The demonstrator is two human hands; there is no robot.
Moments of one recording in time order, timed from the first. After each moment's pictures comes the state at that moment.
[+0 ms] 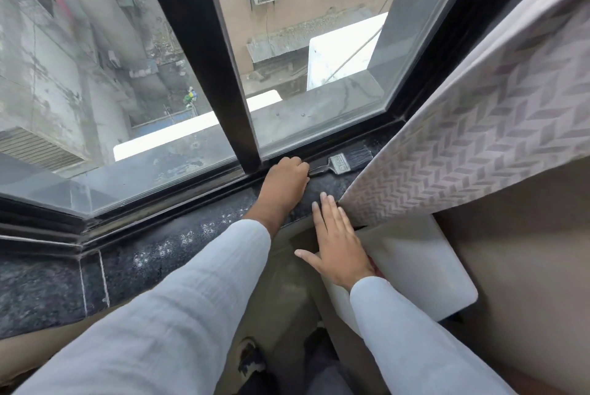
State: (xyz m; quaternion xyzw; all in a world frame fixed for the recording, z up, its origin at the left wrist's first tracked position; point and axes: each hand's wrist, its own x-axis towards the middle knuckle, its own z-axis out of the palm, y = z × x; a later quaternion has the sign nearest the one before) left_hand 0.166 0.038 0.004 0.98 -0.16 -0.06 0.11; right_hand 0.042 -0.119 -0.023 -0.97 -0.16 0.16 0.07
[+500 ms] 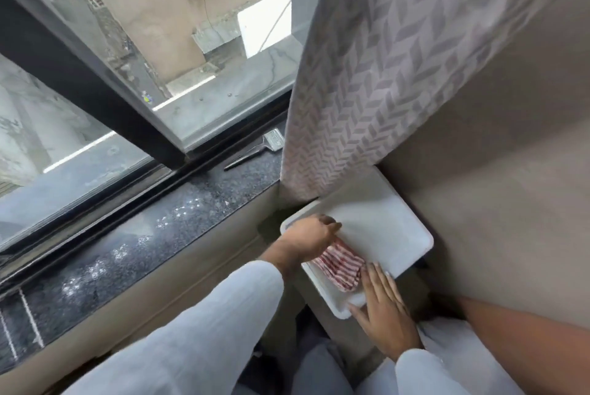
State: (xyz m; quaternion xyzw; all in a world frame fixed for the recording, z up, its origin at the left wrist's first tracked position) left_hand 0.053 -0.100 -0.070 0.86 -0.40 -0.28 0.13; right_hand -0.157 -0.268 -0.085 -0.97 0.05 0.23 0.12
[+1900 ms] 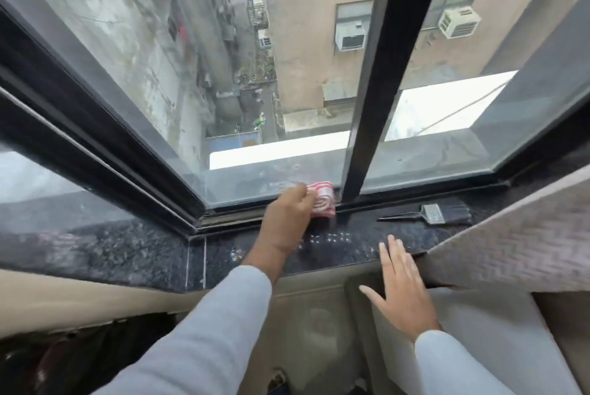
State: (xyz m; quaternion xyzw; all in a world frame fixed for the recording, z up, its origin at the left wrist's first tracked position) left_hand 0.079 0.198 0.059 0.99 -0.03 0.11 0.07; right_hand 0.038 -0.088 -0.044 -0.97 -0.20 0.08 0.09
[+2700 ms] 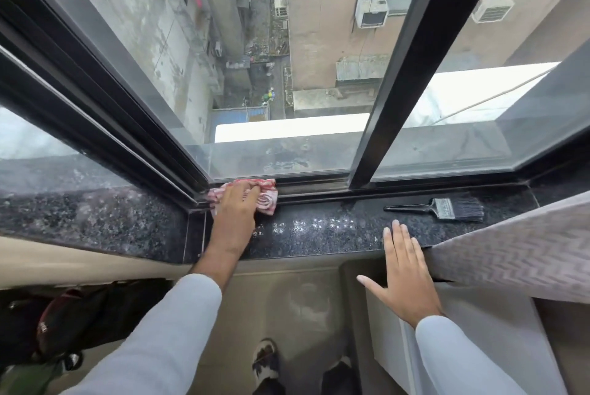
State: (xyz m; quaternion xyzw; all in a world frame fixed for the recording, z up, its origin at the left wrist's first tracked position) left_hand 0.025 0.280 0.008 0.98 0.13 0.11 0.09; right_hand 0.056 -0.095 -0.048 -0.97 -0.24 0.10 0.01
